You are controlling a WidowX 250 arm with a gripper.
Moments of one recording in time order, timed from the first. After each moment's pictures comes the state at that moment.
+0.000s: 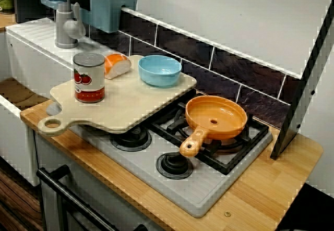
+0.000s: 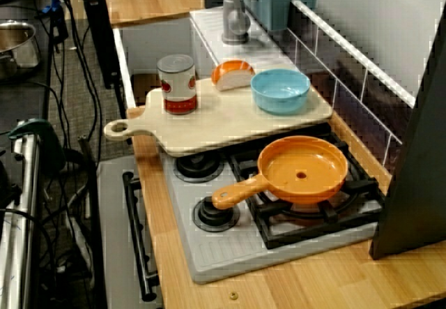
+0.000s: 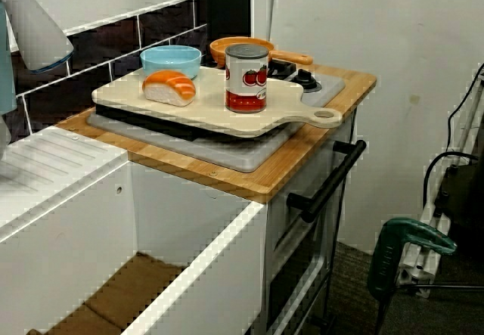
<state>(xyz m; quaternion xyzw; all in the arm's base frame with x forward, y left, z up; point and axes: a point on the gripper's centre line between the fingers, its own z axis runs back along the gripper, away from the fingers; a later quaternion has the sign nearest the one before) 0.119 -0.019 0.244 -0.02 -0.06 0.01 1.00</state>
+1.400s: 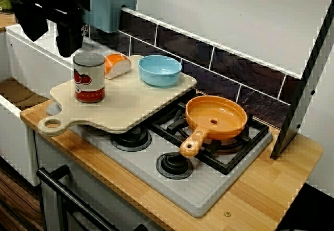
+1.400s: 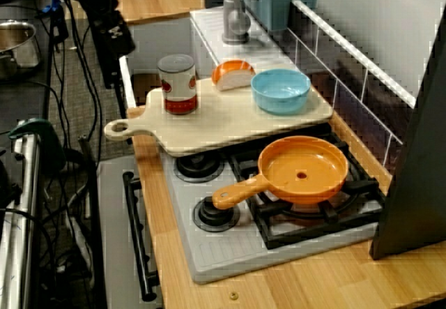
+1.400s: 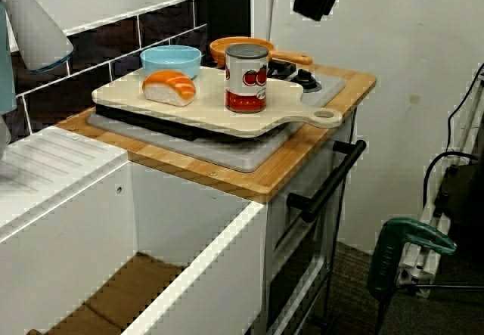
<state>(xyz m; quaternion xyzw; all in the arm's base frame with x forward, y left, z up) 0.227 0.004 0.166 0.06 -0.15 0.09 0.98</state>
